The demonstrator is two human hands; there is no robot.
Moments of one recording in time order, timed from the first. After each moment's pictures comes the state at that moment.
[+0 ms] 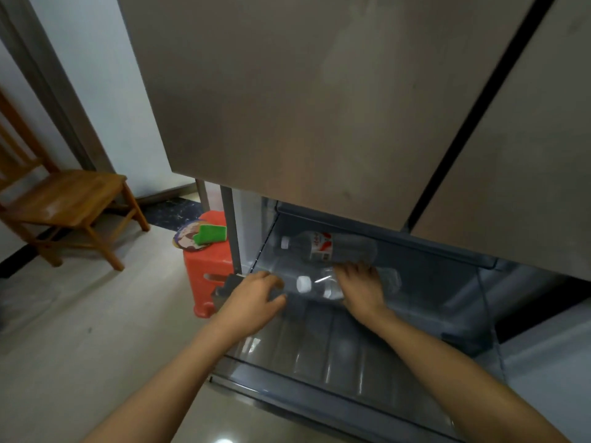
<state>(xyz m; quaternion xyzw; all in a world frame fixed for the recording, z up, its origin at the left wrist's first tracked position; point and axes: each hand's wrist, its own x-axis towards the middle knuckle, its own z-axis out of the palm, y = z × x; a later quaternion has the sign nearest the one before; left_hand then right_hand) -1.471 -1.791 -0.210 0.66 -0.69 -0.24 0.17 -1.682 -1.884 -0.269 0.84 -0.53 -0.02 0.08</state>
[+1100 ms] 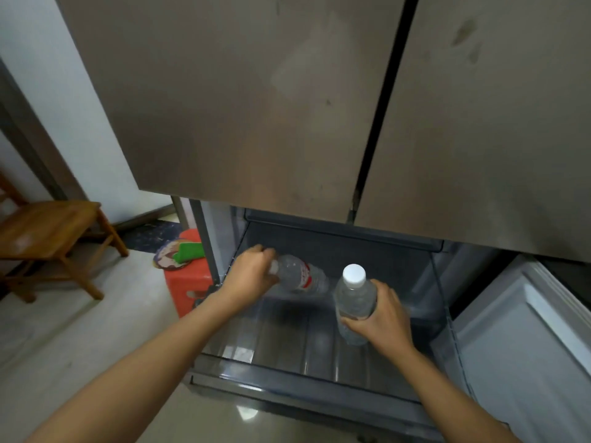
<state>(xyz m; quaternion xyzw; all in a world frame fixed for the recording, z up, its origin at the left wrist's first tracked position) -1.510 -1.824 -0.180 0.65 -0.74 -0.11 0.15 -1.748 -1.786 -0.223 0.65 -0.67 0.29 -0.20</state>
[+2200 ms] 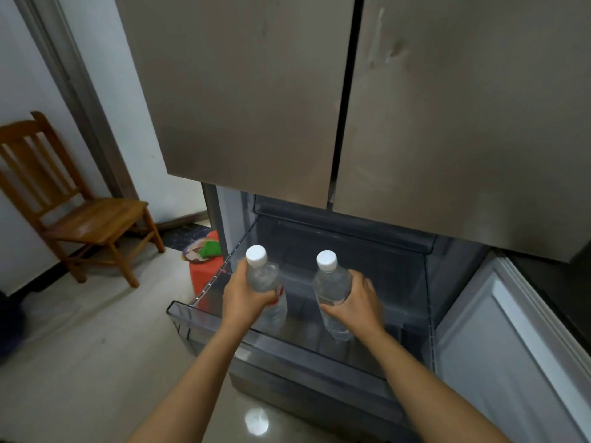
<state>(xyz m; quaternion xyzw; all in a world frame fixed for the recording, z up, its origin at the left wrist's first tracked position) -1.560 -1.734 -0.211 0.71 -0.45 -0.26 0.47 -1.755 -1.785 -0.224 0.71 -0.62 0.26 -0.23</state>
